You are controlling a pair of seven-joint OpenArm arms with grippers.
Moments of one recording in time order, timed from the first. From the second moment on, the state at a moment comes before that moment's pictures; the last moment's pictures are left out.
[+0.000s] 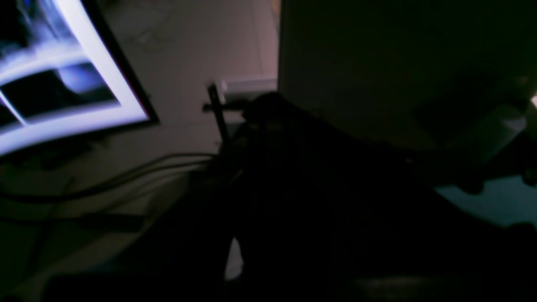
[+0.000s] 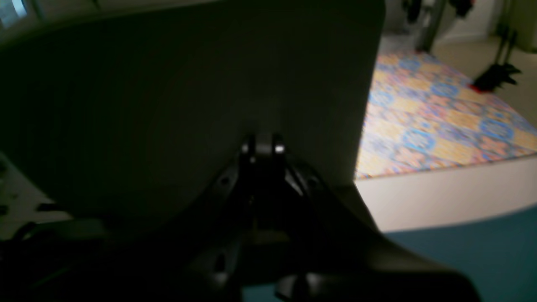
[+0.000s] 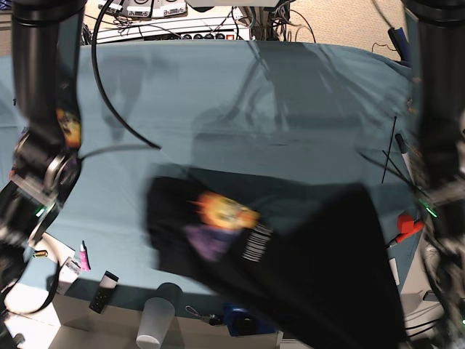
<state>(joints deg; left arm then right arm) -64.3 -20.3 -3.0 53.9 -20.5 -22.2 45.2 67.4 20.5 16.6 59.9 10.1 17.4 -46.1</state>
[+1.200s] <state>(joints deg) -15.6 -19.9 -1.1 92.4 -37.1 -21.9 73.8 41.1 24.5 16.6 70.4 20.9 23.9 -74.2</state>
